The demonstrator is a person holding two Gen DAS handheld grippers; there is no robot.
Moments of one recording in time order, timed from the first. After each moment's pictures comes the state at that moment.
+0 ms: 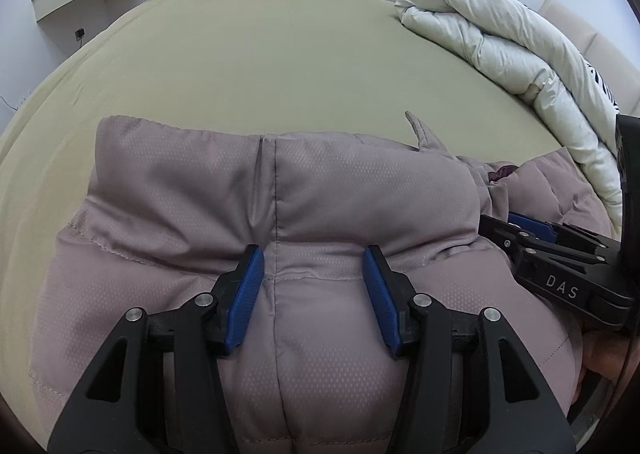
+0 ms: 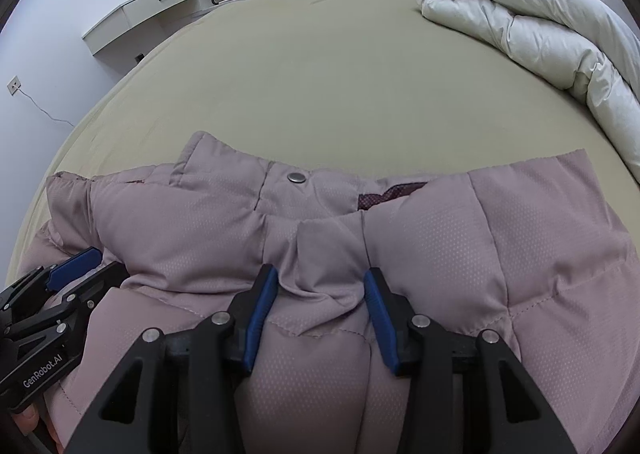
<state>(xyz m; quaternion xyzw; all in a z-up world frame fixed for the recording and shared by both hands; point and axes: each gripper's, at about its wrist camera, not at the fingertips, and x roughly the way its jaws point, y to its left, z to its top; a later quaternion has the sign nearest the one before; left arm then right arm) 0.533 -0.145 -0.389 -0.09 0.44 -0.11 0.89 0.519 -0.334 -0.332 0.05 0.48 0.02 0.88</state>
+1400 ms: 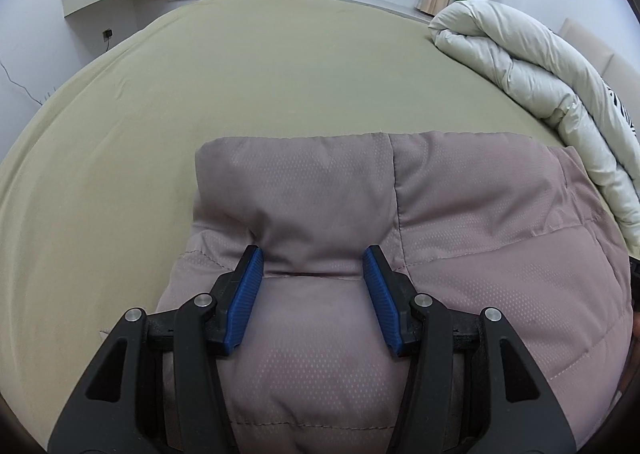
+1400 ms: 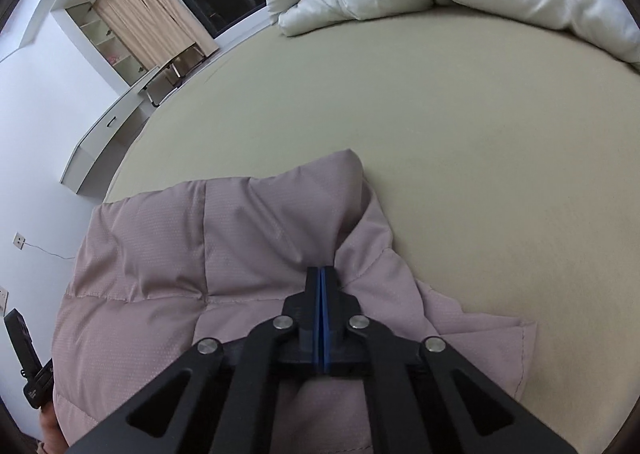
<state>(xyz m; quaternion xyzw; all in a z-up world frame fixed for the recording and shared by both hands) 0.546 -0.086 -0.417 -0.11 0.42 -0.07 0.90 0.450 -0.506 -0.357 0.27 0.40 -0.03 0.87</state>
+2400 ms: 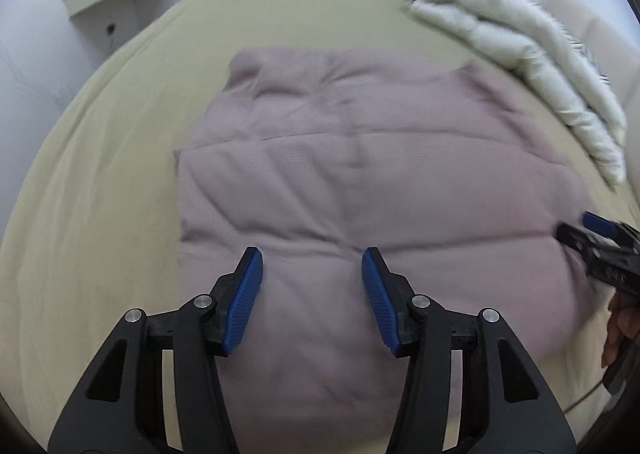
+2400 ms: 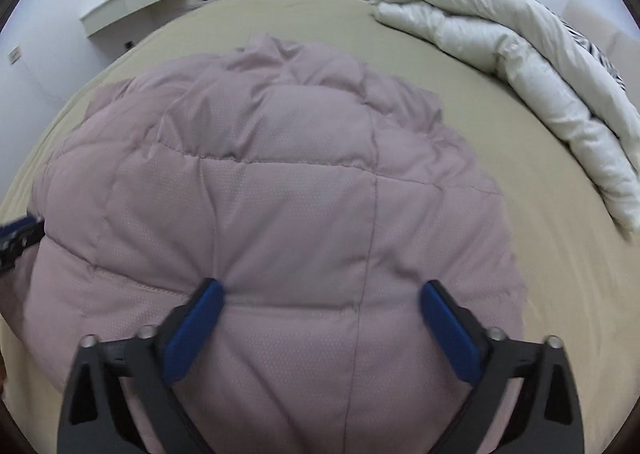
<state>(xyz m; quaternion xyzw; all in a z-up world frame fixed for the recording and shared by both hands) 0.381 -0.125 -0.359 -0.06 0.44 -0.08 0.89 0.328 -0.352 -0.295 0.01 0.47 -0.03 0.88</state>
